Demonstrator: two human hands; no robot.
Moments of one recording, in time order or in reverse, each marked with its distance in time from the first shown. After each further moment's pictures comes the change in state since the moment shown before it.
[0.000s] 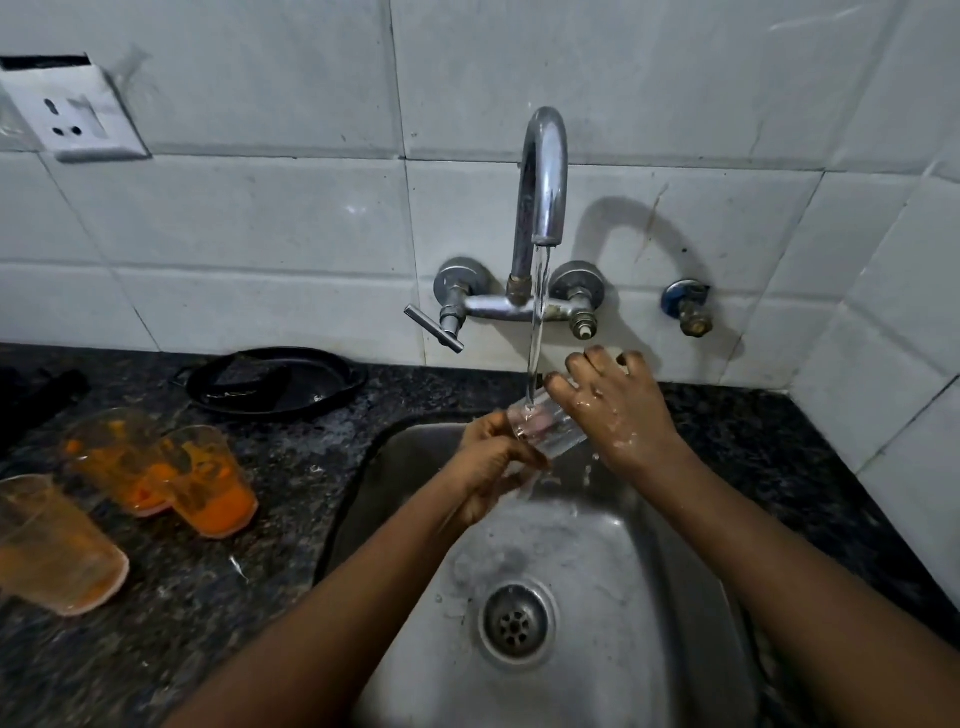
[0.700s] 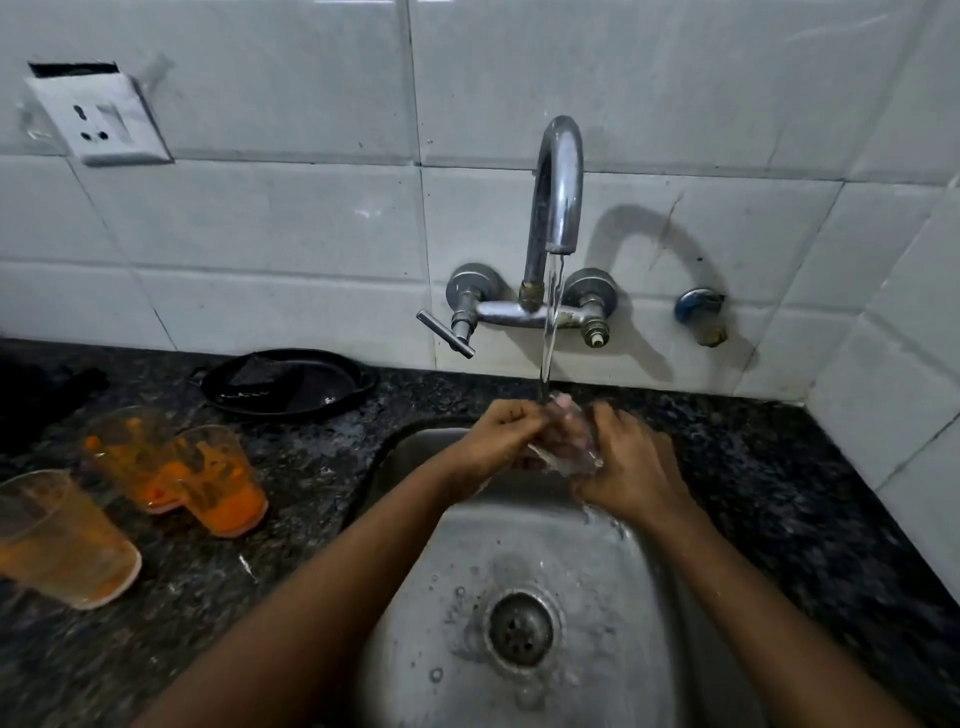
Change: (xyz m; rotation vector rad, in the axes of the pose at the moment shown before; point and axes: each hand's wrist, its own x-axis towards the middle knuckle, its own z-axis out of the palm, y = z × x) left_hand 0.006 0.021 -0.005 0.447 -0.231 0.206; right_hand -0.025 -0.014 0.023 0.522 -0.109 0.363
